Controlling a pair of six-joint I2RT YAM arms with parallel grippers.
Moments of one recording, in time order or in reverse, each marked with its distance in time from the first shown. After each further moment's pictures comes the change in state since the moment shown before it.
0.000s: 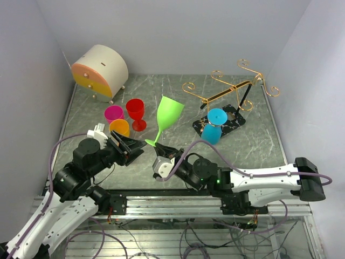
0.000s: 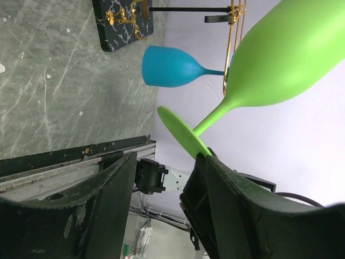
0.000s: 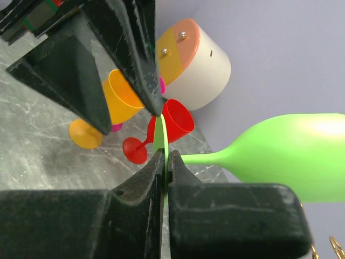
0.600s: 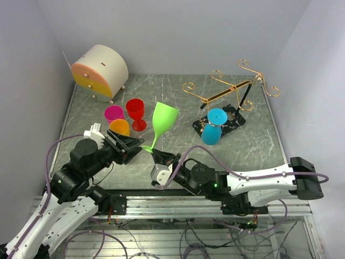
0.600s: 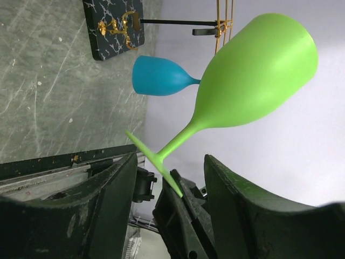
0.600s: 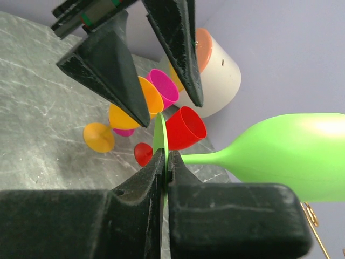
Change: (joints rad) left arm 0.000 -0.023 0.022 -0.008 -0.047 -0.039; right arm 0.046 0.021 -0.043 0.078 0.006 -0.016
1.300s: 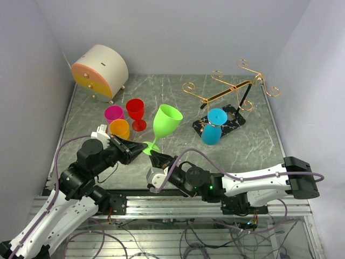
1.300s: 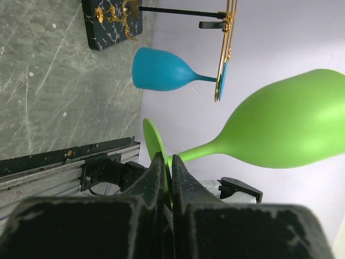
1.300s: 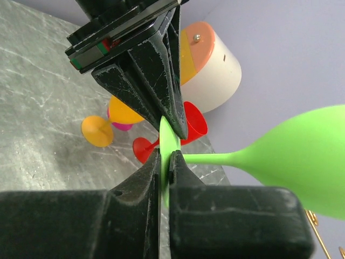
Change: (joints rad) left arm 0.000 0.008 -0.105 0.124 0.058 -0.040; right arm 0.020 0.064 -0.005 0.050 0.031 -0.029
